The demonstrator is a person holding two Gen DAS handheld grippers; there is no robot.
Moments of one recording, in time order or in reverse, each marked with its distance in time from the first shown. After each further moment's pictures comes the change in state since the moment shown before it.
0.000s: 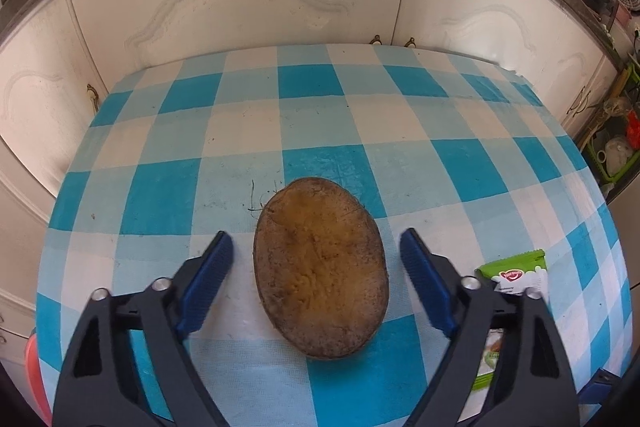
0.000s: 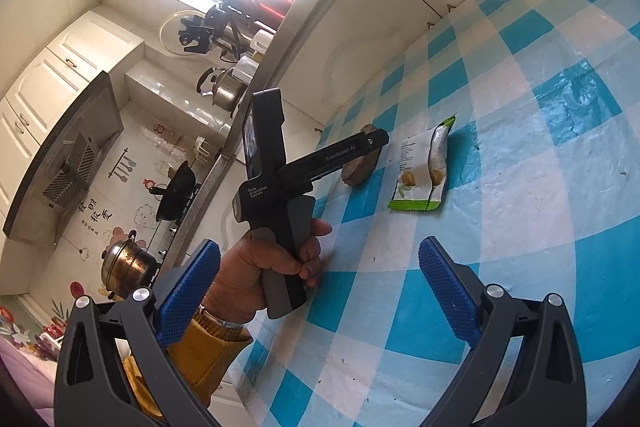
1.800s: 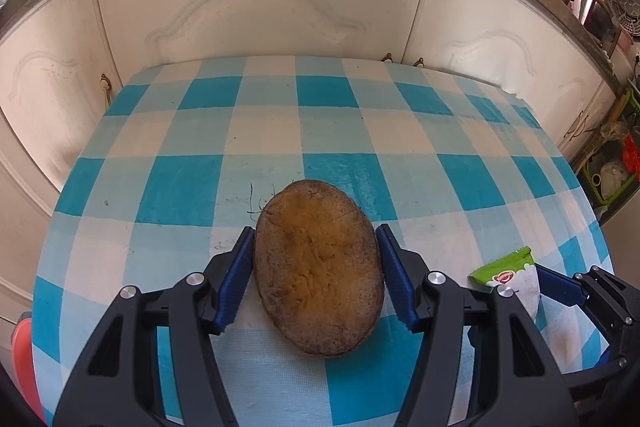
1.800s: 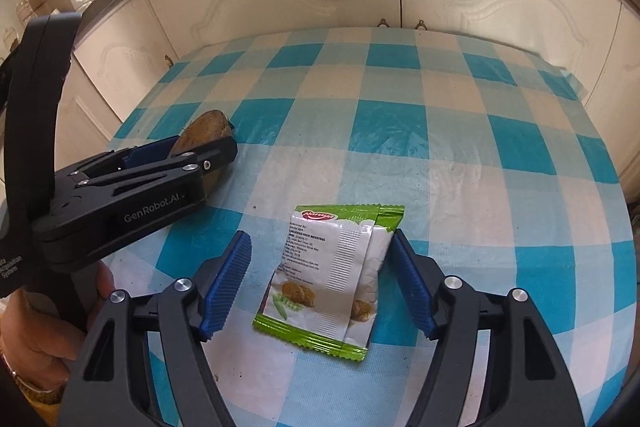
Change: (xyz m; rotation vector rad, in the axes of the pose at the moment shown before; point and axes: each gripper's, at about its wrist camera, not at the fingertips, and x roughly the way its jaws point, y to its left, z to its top) left arm -0.009 0.011 -0.006 -0.072 -0.046 -0.032; right arm 0.129 0.003 0.057 -0.382 0.219 -0.733
